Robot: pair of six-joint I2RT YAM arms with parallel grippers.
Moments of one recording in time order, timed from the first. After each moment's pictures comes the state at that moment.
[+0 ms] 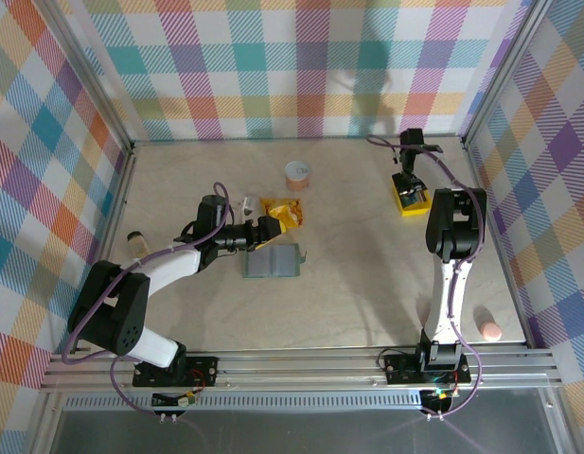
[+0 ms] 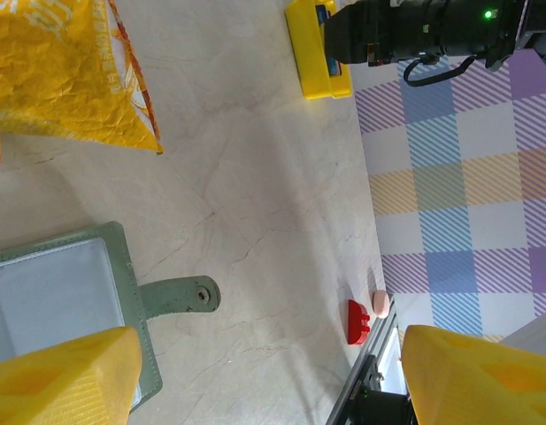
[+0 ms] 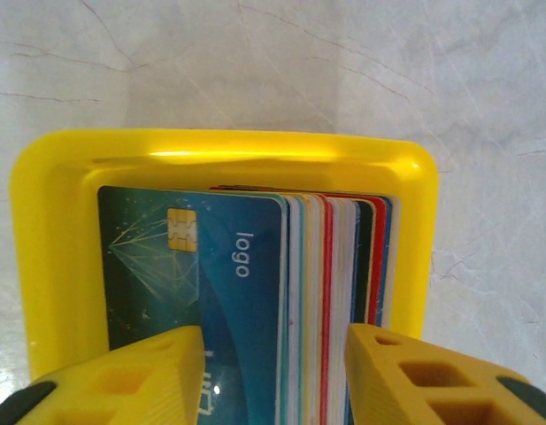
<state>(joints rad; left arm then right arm) -0.37 1.48 0.72 0.20 0.74 -0.78 0.02 2.25 1.86 -0.83 0.28 -0.28</state>
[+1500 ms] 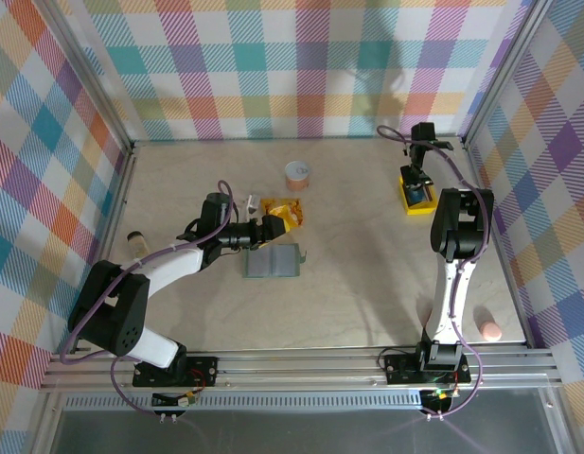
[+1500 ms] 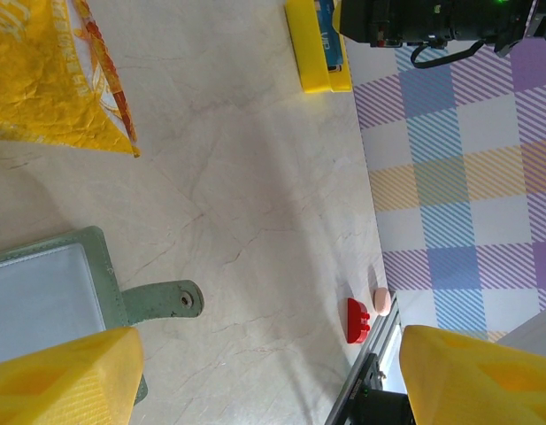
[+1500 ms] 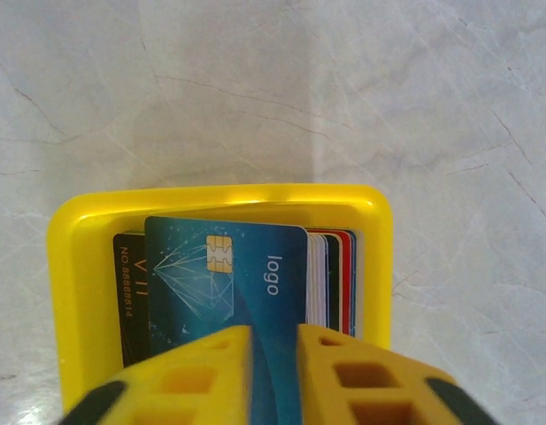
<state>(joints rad) -0.40 1.48 0.76 0.17 0.71 -0.78 -0.02 2.25 1.90 -0.81 0.24 -0.24</state>
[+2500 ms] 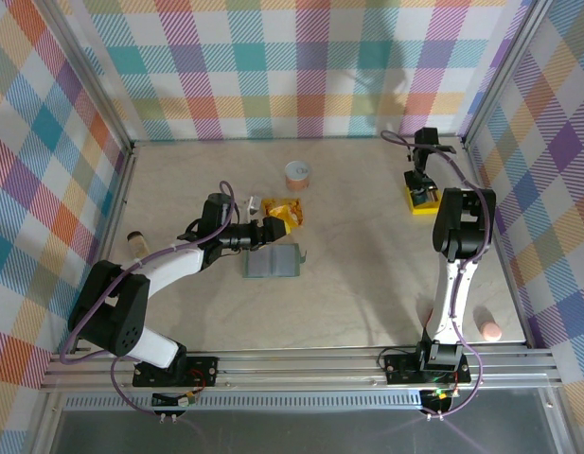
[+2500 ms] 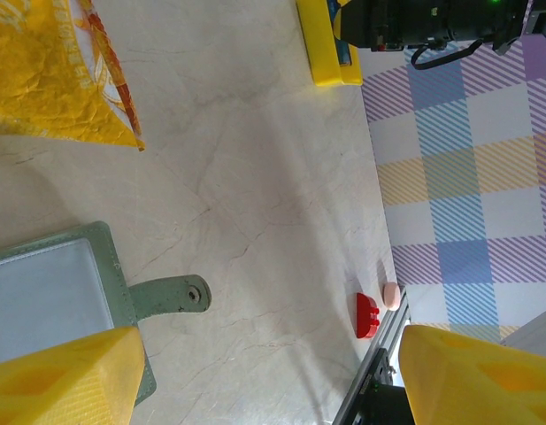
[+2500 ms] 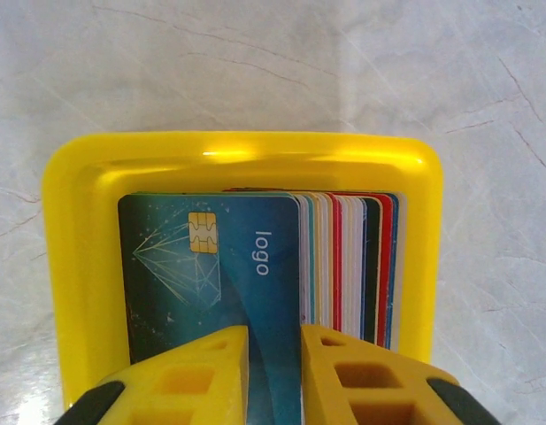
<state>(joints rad) -0.41 1.48 0.76 0.14 0.71 -0.75 -0.05 2.25 1.86 -0.80 0.26 -0.24</state>
